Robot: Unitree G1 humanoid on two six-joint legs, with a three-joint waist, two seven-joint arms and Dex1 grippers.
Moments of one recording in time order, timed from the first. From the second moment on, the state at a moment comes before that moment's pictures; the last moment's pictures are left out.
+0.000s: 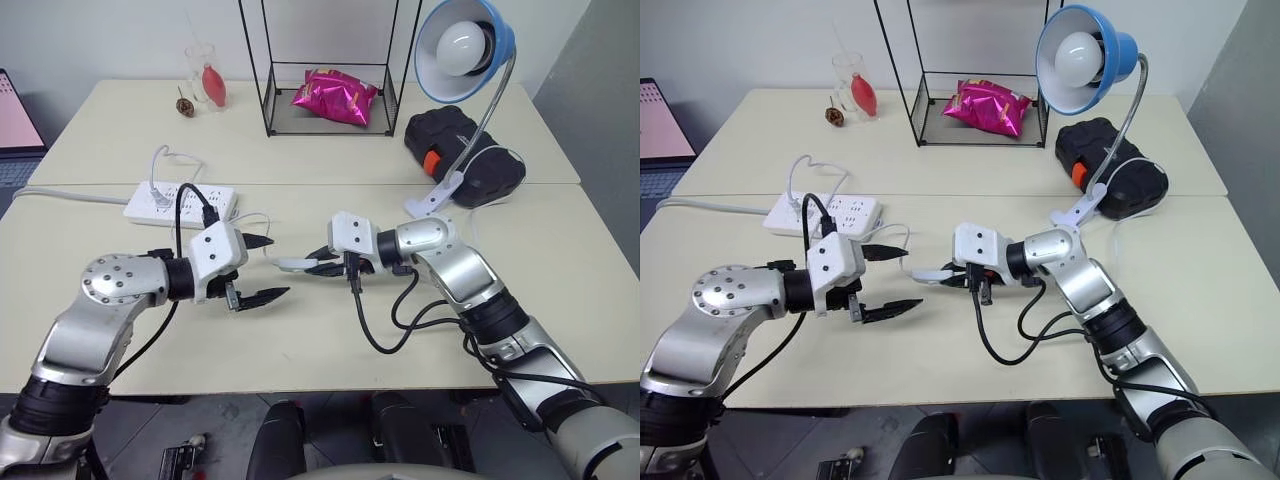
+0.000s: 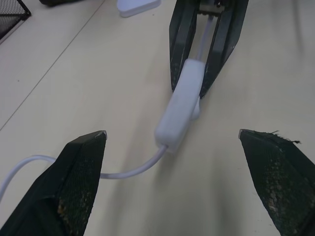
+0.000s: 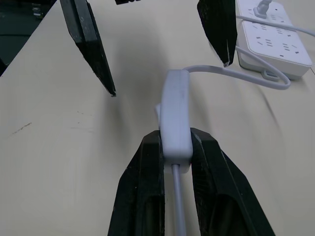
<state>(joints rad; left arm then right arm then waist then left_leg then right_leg) -0.25 0.84 -0.03 -0.24 -0.30 0.31 -1.03 -0.75 -0.31 0.43 0.11 0.02 0.29 1.12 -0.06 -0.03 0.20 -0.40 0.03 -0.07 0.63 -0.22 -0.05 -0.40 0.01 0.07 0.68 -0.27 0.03</state>
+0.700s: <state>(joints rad) -0.32 0.79 -0.08 -0.18 -0.26 0.26 -1.06 -0.74 -0.32 0.45 0.08 0.02 0.32 1.12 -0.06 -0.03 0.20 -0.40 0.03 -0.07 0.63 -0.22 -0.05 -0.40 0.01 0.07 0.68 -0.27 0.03</state>
